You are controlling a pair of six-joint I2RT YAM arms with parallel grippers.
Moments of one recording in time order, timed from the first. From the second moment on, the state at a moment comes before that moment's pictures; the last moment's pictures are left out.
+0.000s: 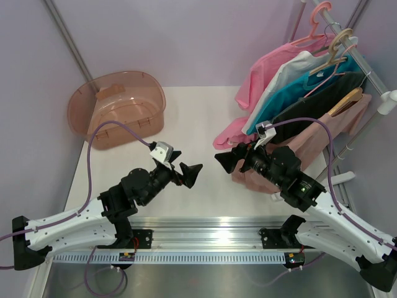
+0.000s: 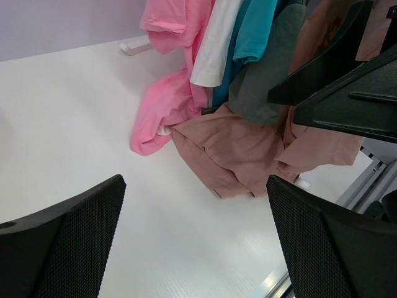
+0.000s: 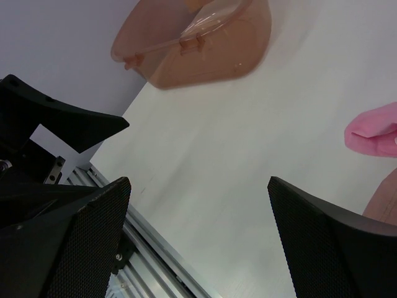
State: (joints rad) left arm -1.14 0.74 0.64 0.08 -0.43 -0.24; right arm 0.79 0.78 0.75 -0.08 0.02 0.54
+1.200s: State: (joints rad) left arm -1.13 0.79 0.64 0.11 -0.35 -0.26; right arm 0.74 1.05 1.75 -1.13 1.11 0.73
